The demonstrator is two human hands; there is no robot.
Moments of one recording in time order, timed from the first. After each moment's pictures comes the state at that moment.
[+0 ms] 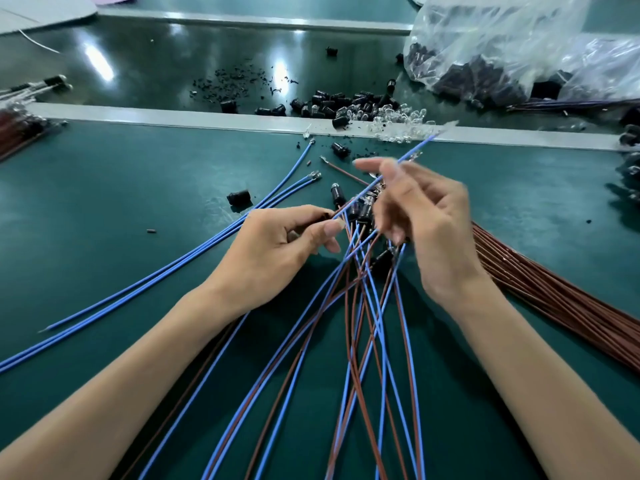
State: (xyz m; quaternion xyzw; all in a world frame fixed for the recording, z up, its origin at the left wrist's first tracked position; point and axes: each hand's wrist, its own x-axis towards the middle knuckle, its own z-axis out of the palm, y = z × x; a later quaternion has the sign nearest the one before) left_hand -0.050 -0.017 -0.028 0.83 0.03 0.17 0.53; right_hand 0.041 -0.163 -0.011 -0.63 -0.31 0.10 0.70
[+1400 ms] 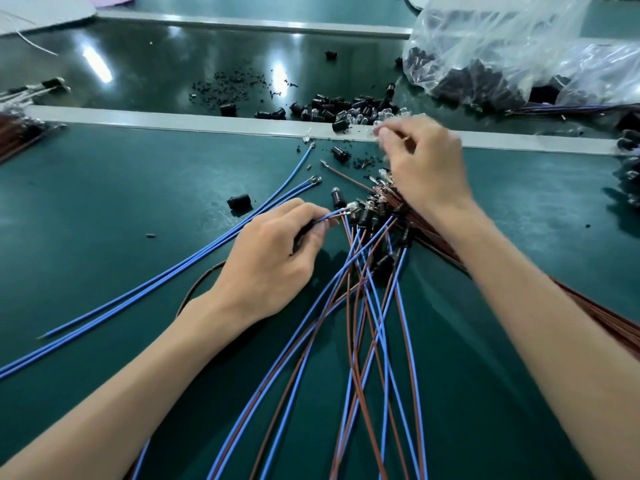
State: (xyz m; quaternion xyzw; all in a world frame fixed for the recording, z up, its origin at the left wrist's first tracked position) left_hand -0.047 -0.017 -0.033 0.90 0.04 0.24 0.35; right_hand 0.107 -0.132 0.000 -0.85 -0.30 -0.09 0.43
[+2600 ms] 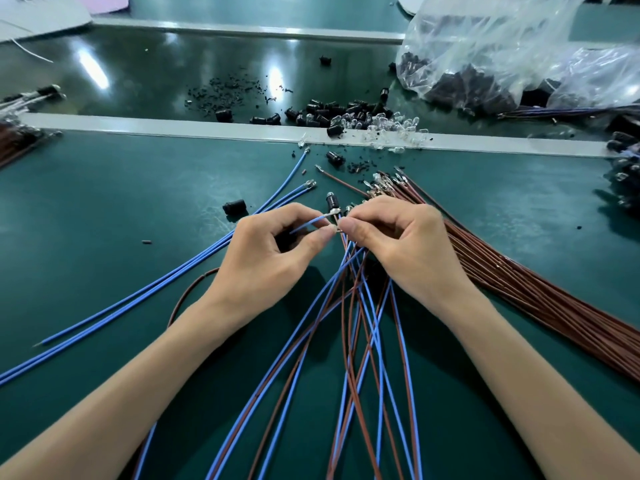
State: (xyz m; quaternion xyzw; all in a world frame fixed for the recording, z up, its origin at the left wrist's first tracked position) left_hand -0.051 -0.020 -0.025 0.82 0.06 0.22 0.52; right_hand 0.044 -0.164 -0.023 -0.75 -0.36 0.06 0.55
